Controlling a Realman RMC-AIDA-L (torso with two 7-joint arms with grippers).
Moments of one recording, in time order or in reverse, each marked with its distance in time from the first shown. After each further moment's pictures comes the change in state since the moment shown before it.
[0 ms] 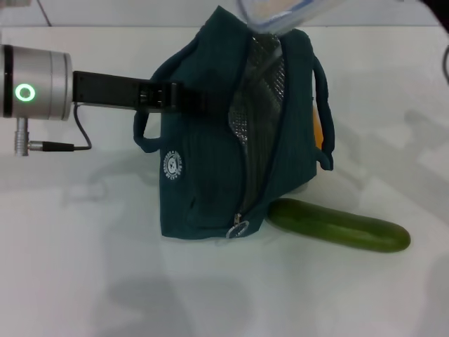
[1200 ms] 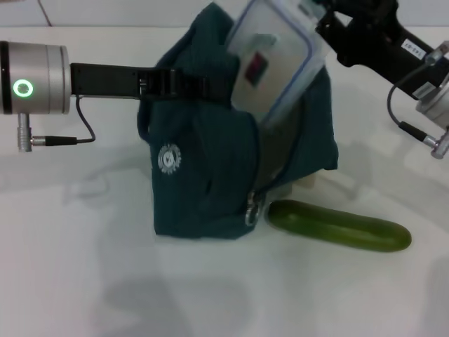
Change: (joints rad) left arm 0.011 0.000 -0.004 -0.026 -0.074 -0.028 0.044; right arm 0.003 0.000 -0.218 0.017 -0.003 0.212 -0.039
